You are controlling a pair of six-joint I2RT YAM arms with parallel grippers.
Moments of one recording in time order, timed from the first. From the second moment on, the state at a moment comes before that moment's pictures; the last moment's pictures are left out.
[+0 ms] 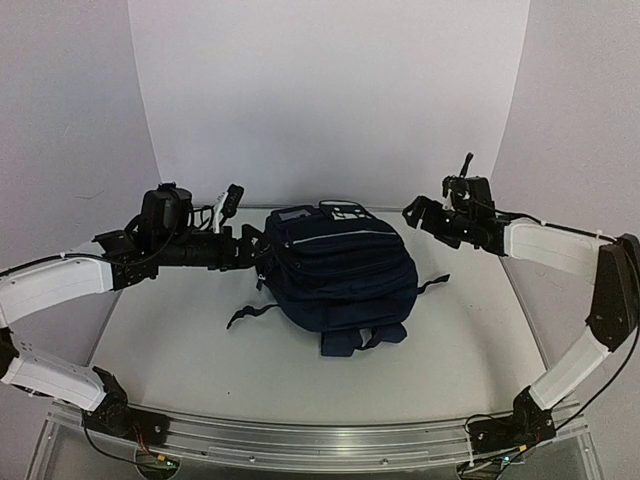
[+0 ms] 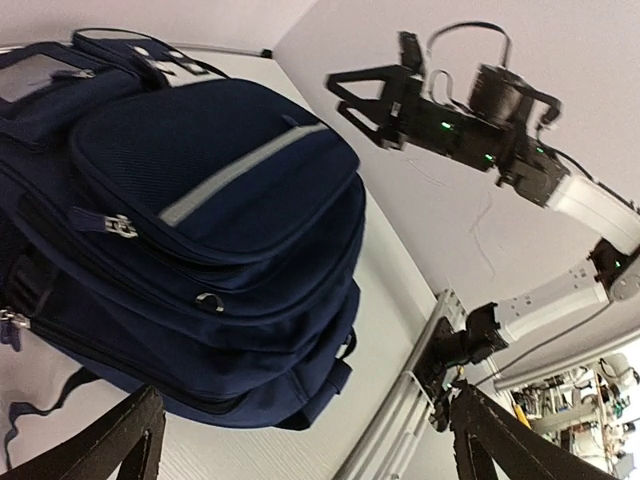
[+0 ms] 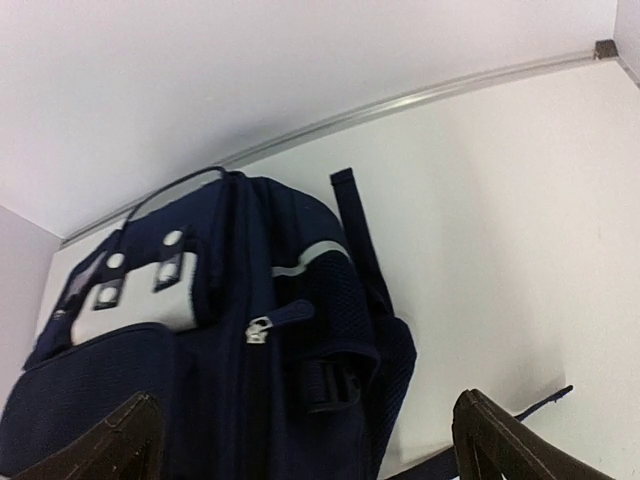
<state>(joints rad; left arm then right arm) -0.71 1.21 0.92 -0.07 0.44 -0.60 0.39 1.57 1.12 -0.08 0.04 0.58</state>
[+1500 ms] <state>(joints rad) -0.63 1.66 1.32 -0.28 0.52 -0.14 0.25 1.73 1.11 0.02 -0.44 0.50</state>
